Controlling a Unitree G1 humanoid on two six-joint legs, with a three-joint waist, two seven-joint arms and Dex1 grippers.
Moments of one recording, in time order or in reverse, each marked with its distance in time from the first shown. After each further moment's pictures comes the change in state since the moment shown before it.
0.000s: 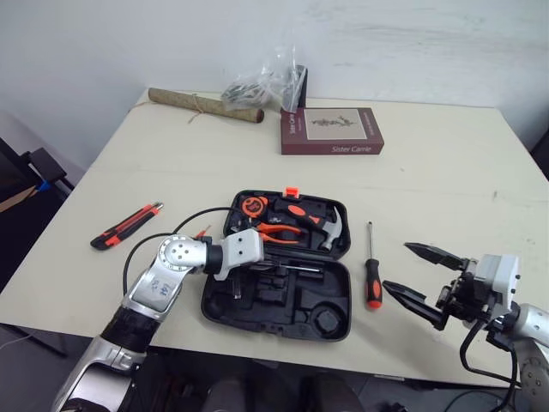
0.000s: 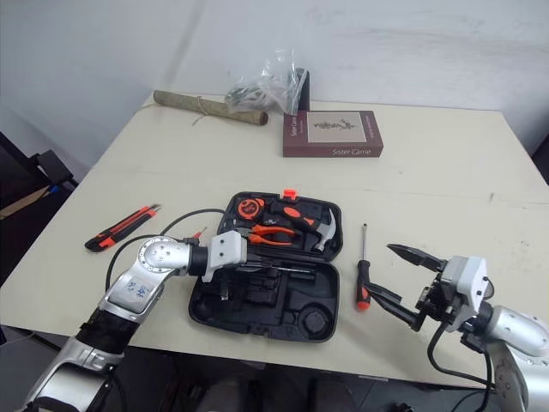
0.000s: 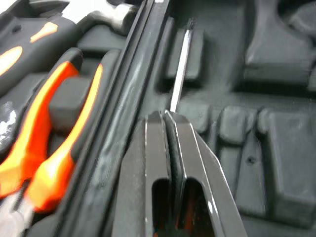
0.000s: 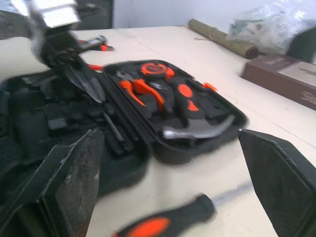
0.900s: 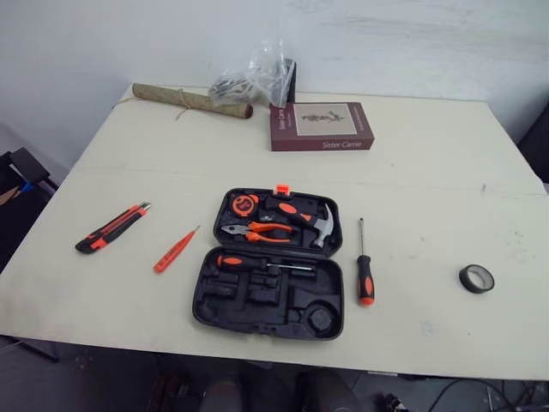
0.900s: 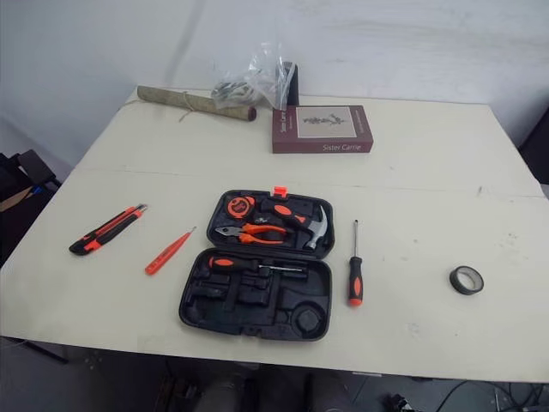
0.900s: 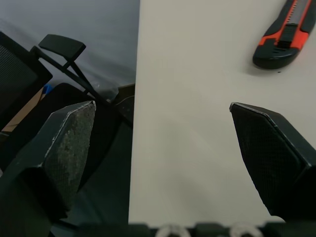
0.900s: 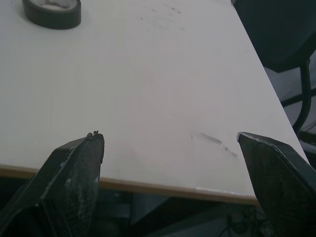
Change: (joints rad) left arm 0.476 0.509 1.045 0.819 -0.266 -0.309 0.076; right arm 0.229 -0.008 -0.508 0.979 -0.066 -0.538 0.029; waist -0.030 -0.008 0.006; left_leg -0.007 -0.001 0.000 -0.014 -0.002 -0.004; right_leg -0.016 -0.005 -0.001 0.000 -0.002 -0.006
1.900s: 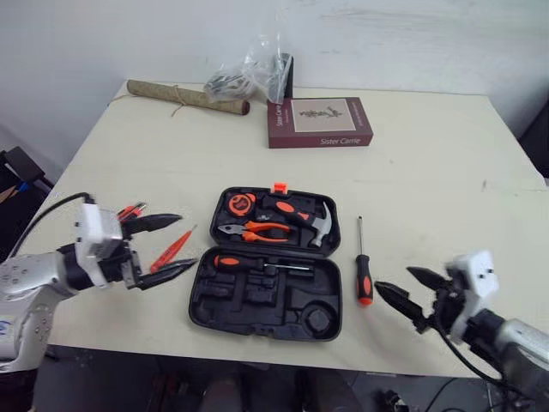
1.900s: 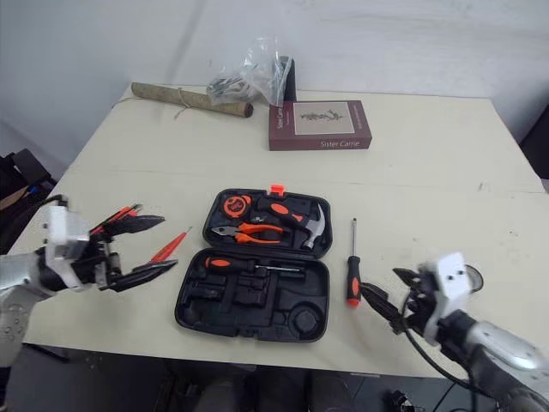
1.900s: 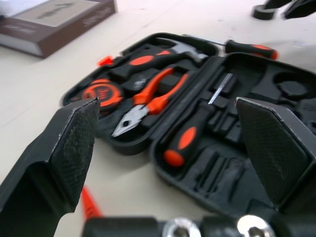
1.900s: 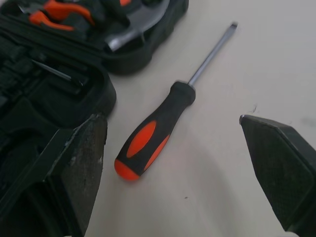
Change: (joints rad) left arm -0.108 -0.204 -0.489 -1.146 -0.296 0.534 -0.114; right arm -0.150 -0.078 0.548 -1.445 0.435 1.358 -0.866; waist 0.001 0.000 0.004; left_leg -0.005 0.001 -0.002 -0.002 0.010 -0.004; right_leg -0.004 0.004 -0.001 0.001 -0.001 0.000
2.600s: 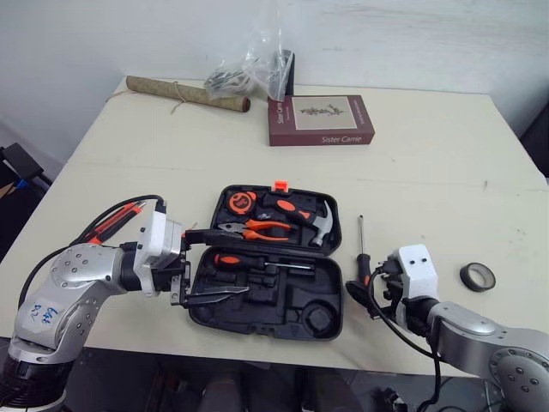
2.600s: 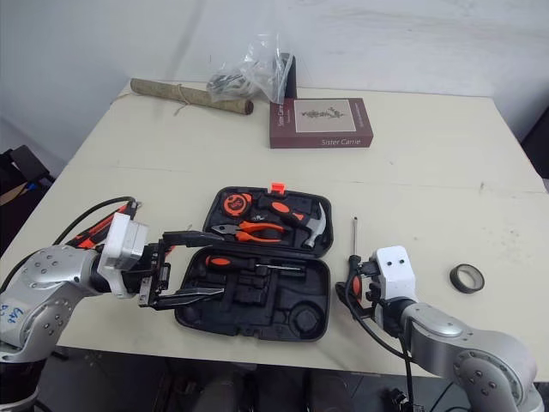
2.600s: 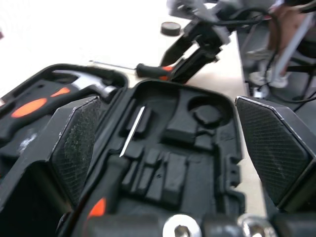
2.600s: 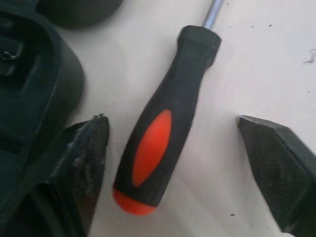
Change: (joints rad) left arm -0.123 -0.023 -0.187 -0.170 -0.039 0.134 -0.029; right arm -0.276 0.126 0.184 -0.005 0.130 0.363 -0.571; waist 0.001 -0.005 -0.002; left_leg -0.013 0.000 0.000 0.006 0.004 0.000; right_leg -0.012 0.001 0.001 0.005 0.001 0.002
